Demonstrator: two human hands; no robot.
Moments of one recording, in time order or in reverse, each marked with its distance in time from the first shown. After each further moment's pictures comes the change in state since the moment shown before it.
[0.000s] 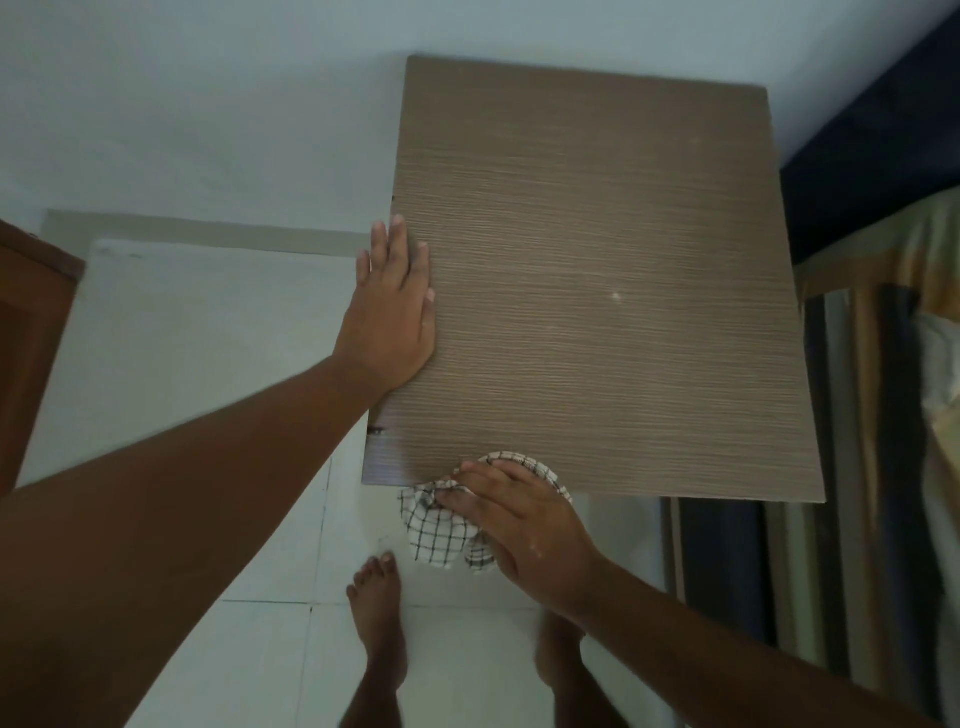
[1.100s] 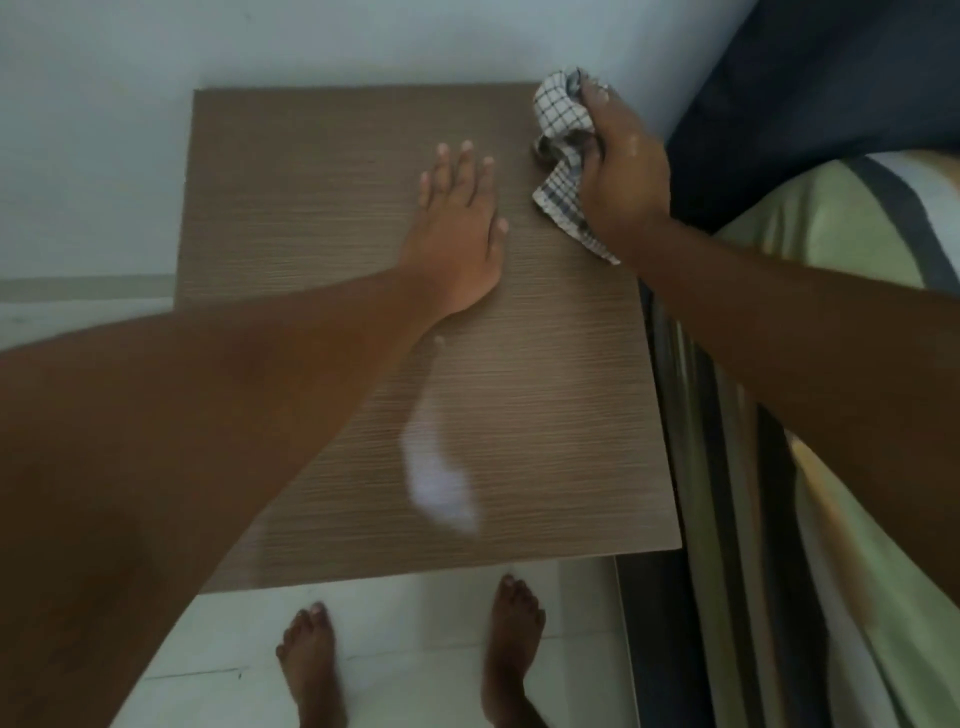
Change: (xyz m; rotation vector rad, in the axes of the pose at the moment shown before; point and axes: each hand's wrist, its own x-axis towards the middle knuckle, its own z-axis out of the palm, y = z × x) left_hand 0.180 0.212 0.048 0.013 -0.098 0.141; right_hand 0.119 0.314 -0.243 -0.173 0.484 0.607
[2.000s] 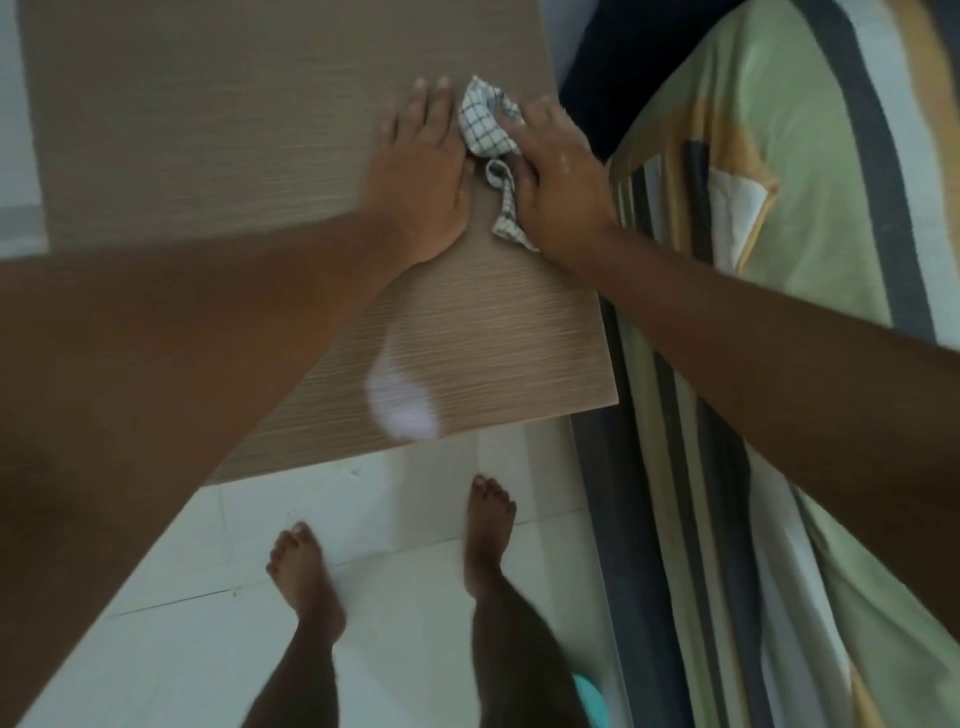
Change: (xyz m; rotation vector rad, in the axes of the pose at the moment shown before) left_hand -0.047 0.043 0.033 0.169 -0.075 0.153; right_hand -0.133 0.004 -0.024 -0.120 -0.164 -0.173
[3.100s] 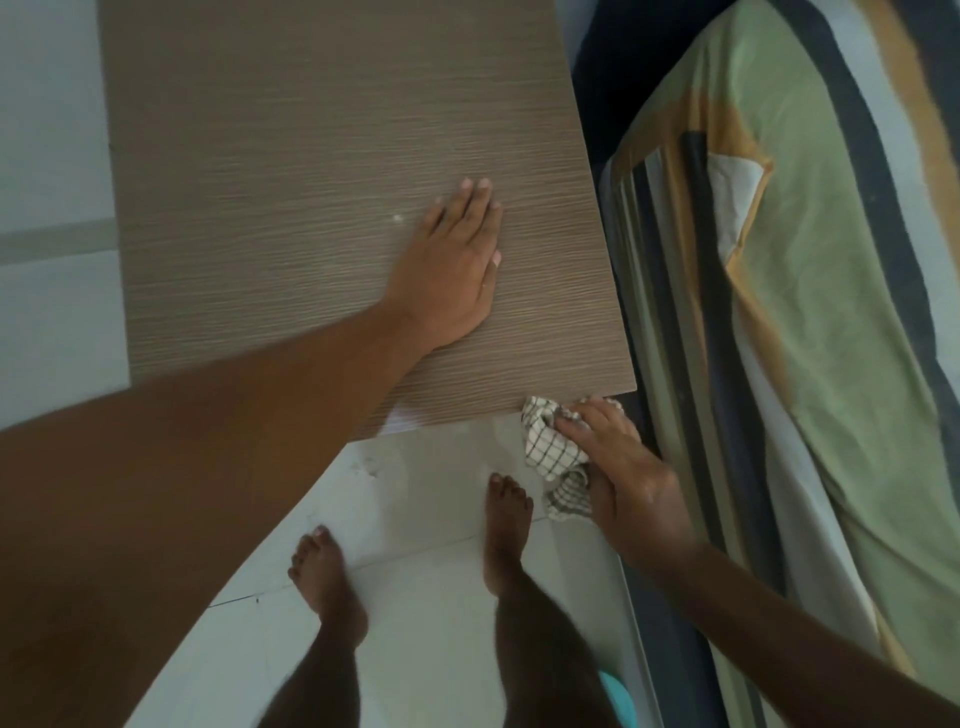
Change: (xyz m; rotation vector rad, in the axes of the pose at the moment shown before) left_hand -0.090 0.015 0.017 -0.083 -0.012 0.161; right_hand -0.282 -0.085 -0.022 0.169 -0.088 0.172
